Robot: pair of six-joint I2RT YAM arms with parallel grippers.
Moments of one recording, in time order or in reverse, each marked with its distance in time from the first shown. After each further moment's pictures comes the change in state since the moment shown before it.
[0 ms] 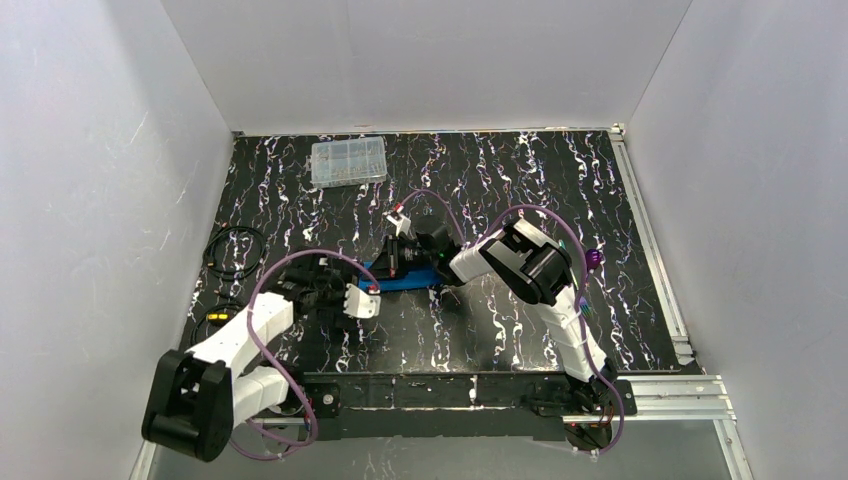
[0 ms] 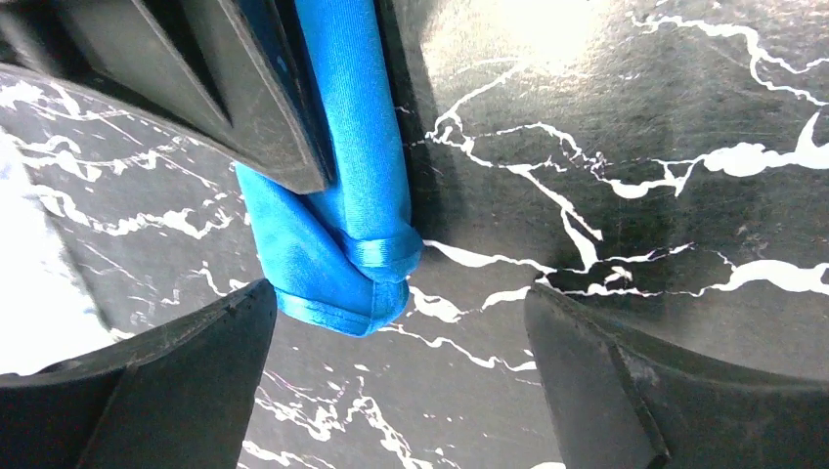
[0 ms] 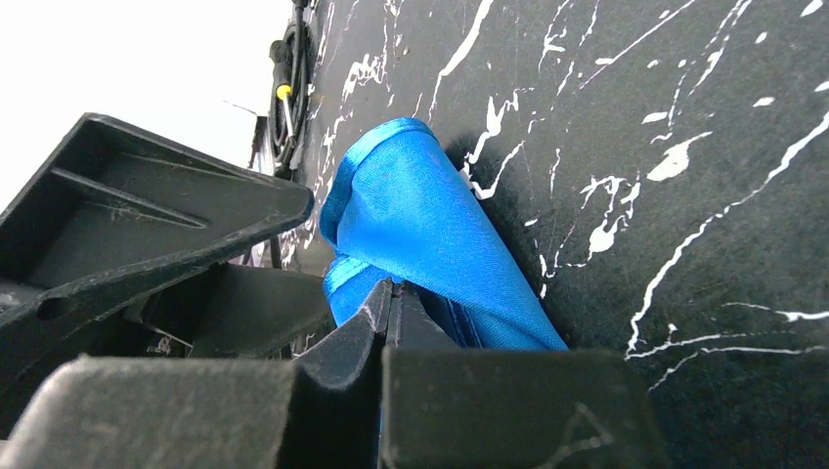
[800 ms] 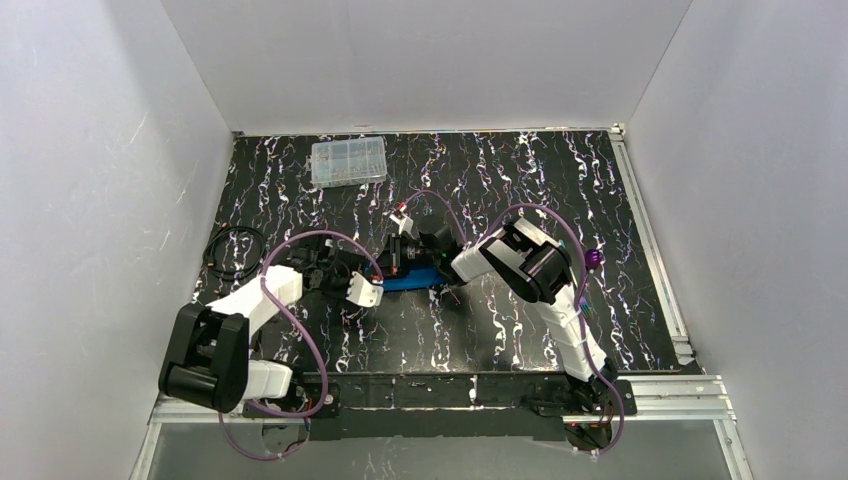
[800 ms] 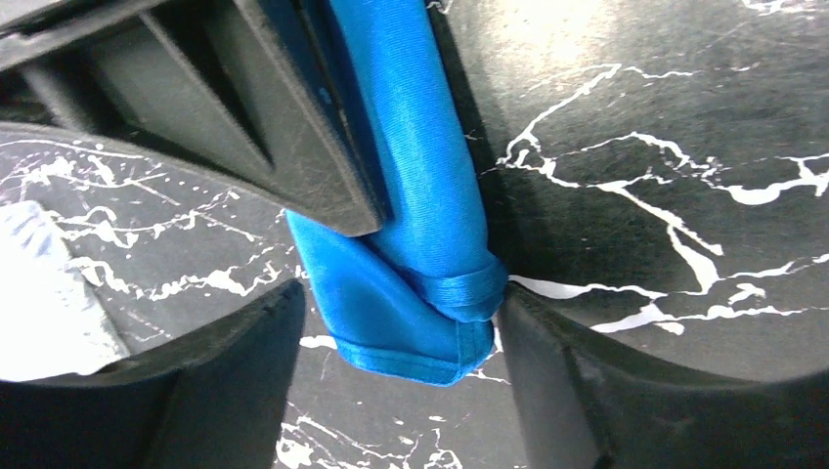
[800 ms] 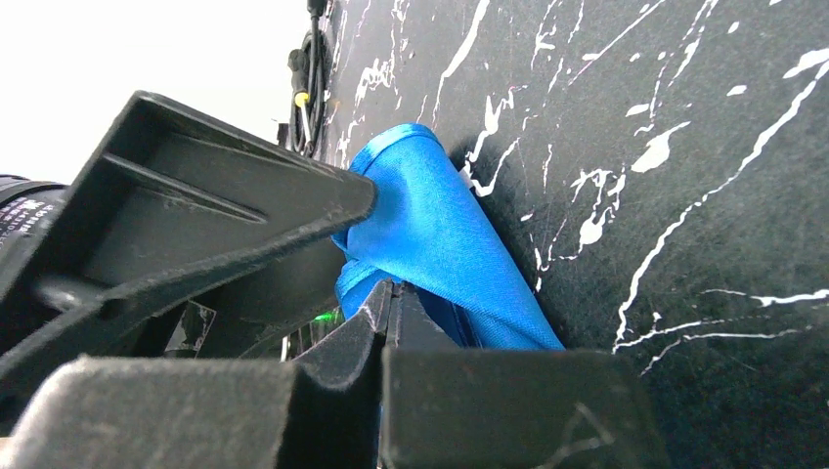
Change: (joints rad) left arm 0.038 0.190 0.095 0.030 0.091 0.180; right arm -0.016 0.011 -0.007 0.047 -0.027 0.077
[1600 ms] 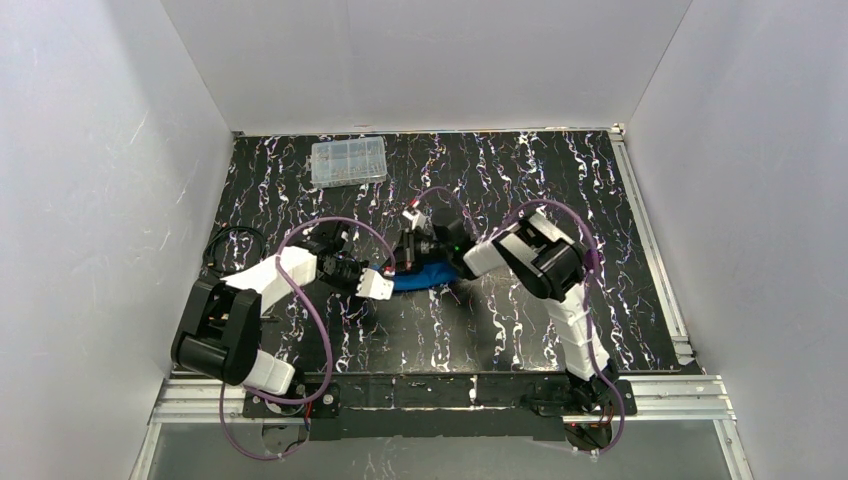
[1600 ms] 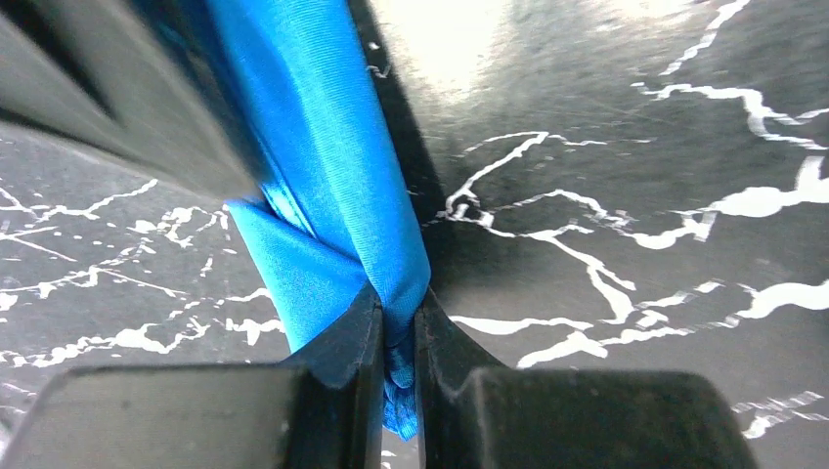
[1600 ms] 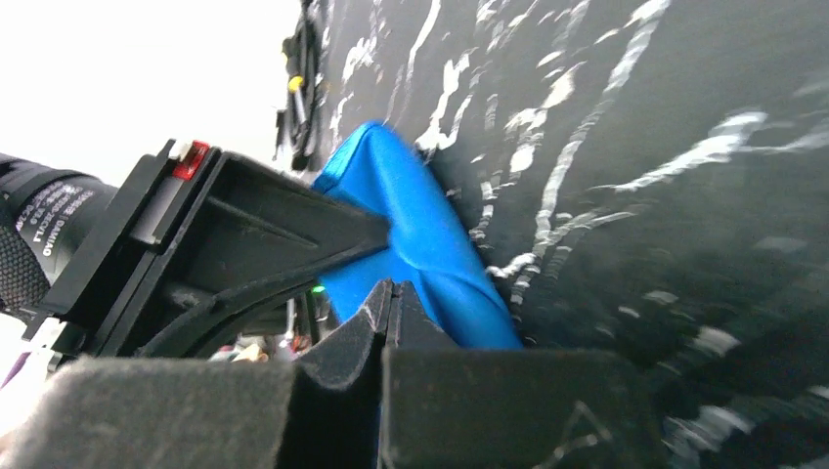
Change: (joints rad) left arm -0.068 0.143 0.134 -0.145 -0.029 -0.093; right arm -0.047 -0.036 -0.056 0.016 -0.067 0.014
